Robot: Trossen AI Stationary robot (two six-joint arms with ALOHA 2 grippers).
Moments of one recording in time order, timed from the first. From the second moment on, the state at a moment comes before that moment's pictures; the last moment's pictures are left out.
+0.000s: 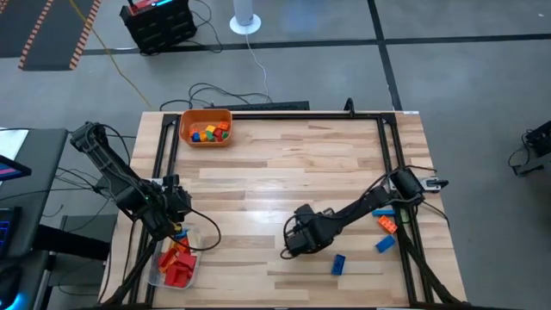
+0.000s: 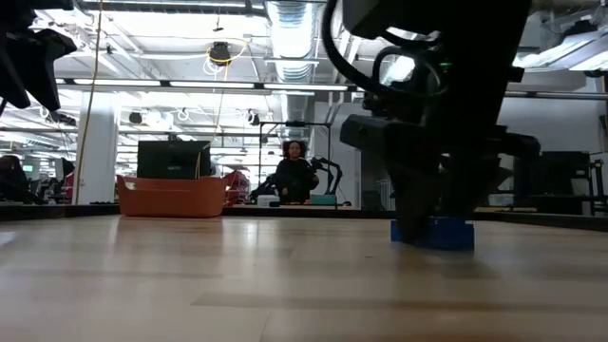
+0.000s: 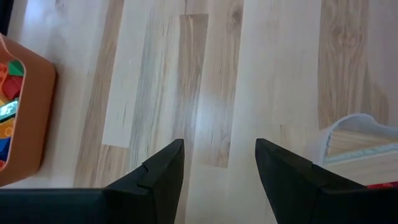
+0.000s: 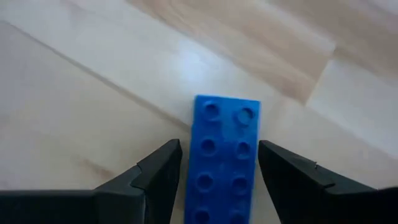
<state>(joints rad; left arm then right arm) -0.81 0.94 0.81 -1.24 -0.55 -0.82 0.43 2.06 1.40 -0.91 0.39 1.47</state>
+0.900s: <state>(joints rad) -0.84 0.94 0.81 -0.87 -0.56 -0.30 0.36 2.02 1.40 -0.03 0.35 0.61</state>
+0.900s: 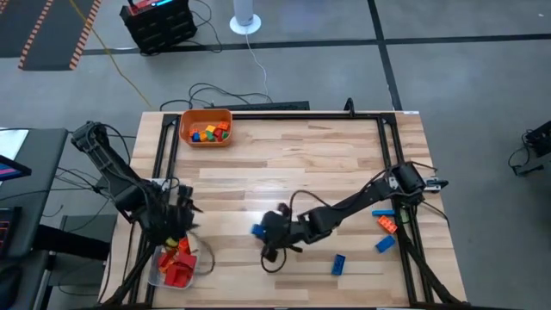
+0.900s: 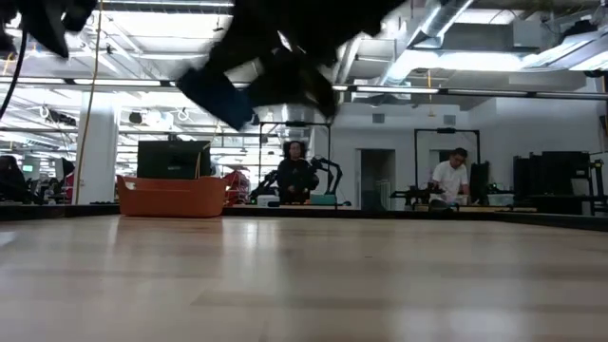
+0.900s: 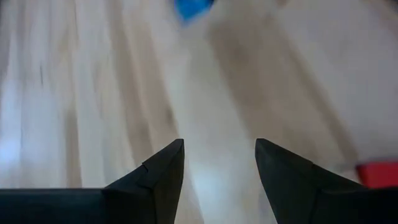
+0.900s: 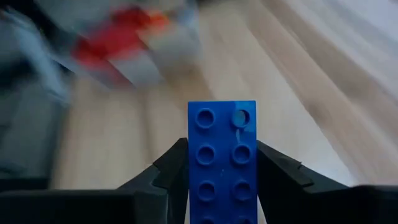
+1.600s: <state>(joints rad) -0.71 0.99 0.81 -0.37 -0.52 0.46 0.21 2.02 1.40 0.40 -0.01 0.44</state>
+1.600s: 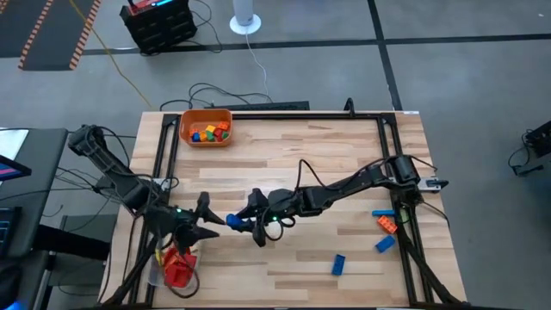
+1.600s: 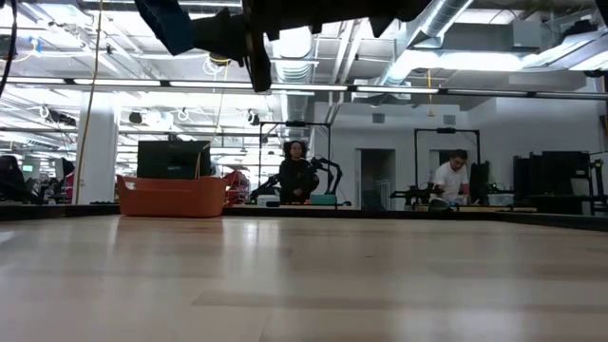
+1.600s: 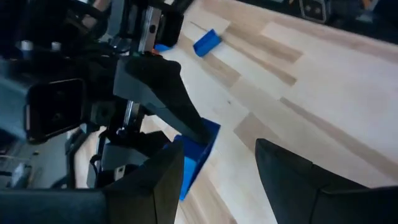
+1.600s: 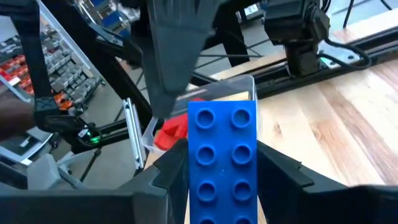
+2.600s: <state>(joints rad) -0.57 1.10 0.81 -0.26 -0.41 0.60 0.22 2.02 1.40 0.42 -0.03 0.39</state>
